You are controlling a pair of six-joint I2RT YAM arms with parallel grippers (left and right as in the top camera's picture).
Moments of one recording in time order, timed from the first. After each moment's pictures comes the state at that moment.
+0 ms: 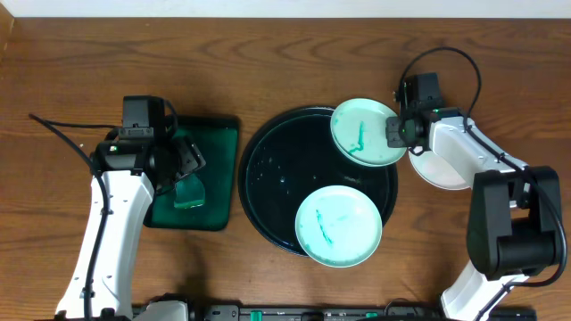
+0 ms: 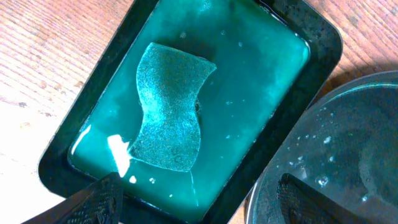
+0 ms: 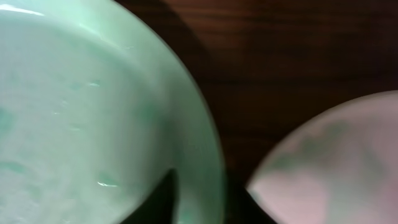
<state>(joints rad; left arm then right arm) 0.04 1.35 1.08 -0.96 0.02 -0.49 0.13 1.89 1.17 -0.46 0.07 0.07</state>
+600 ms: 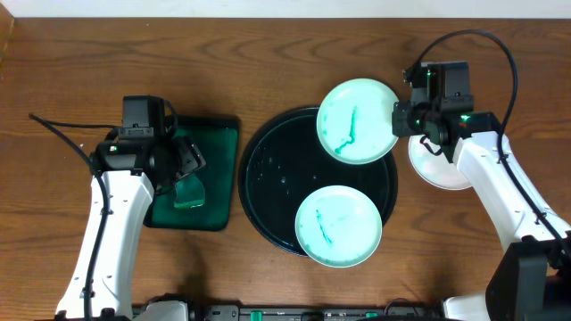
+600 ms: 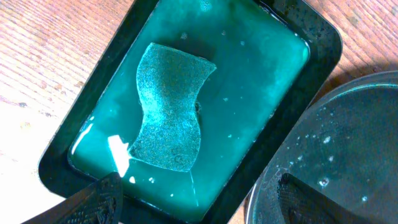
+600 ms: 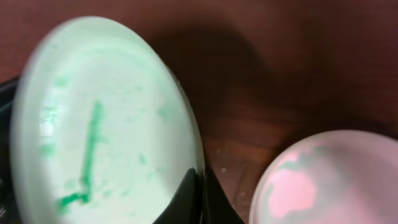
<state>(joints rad) 0.04 1.35 1.08 -0.96 0.02 -0.49 0.13 1.61 1.17 -0.52 -0.13 0.06</state>
